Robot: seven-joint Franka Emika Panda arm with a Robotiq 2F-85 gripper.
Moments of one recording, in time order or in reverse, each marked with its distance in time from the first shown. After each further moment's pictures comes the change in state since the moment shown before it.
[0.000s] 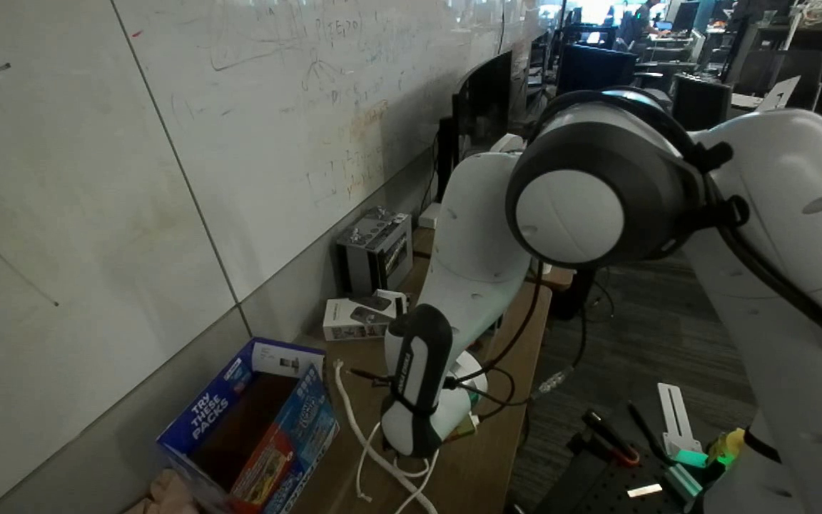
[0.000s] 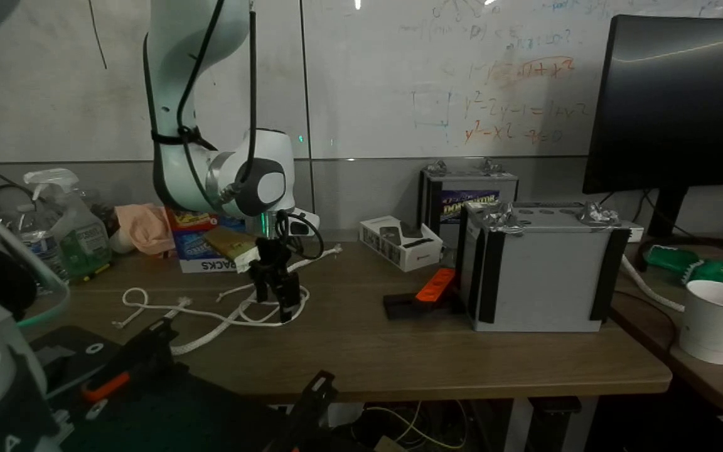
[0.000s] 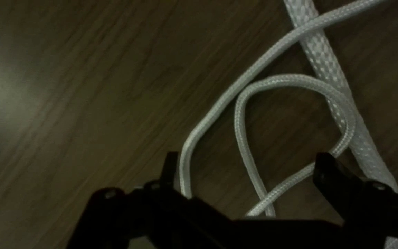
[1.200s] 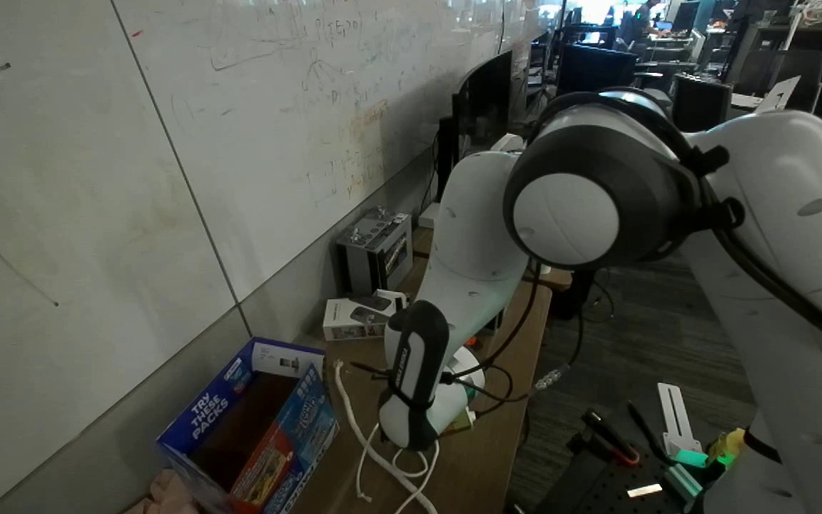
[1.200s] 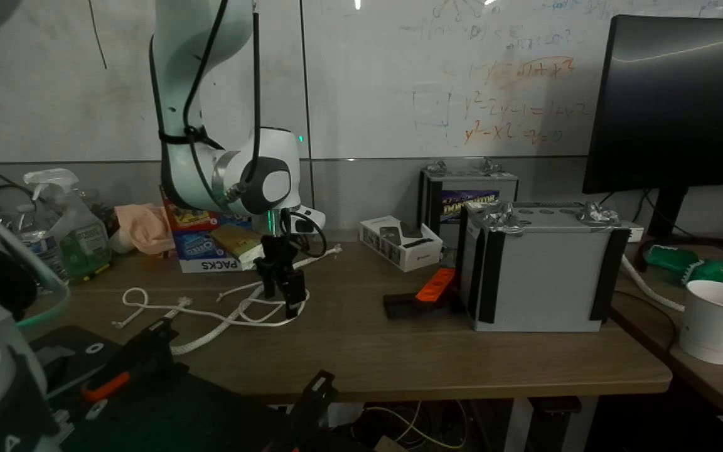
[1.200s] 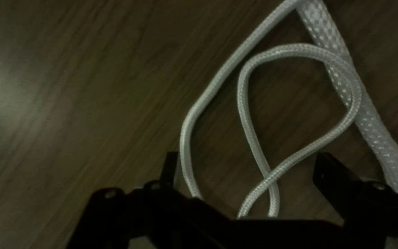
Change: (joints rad) arm 0.004 0.005 -0.019 0.021 0.016 0.000 0.021
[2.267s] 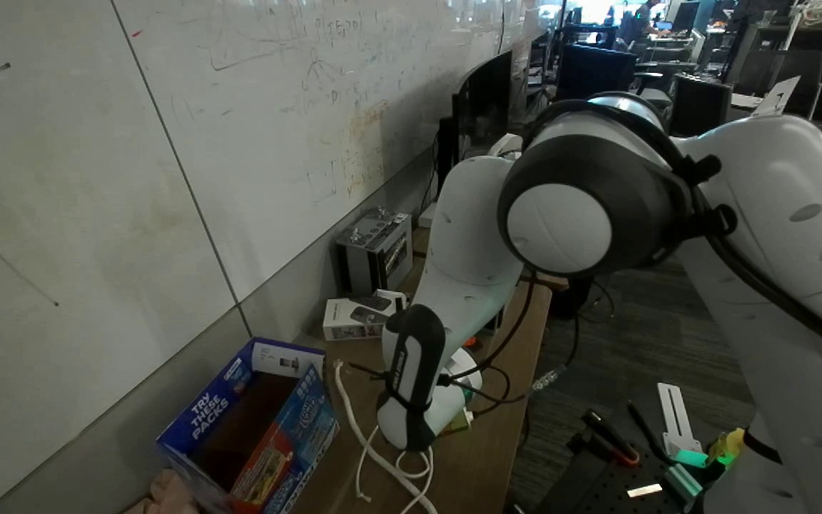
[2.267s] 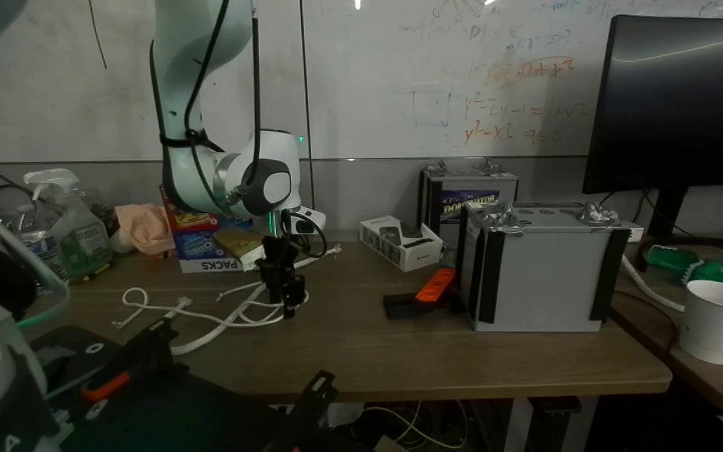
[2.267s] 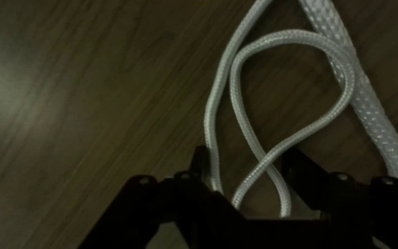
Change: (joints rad) arm 0.023 0.016 -0.020 0.018 0.000 0.000 0.009
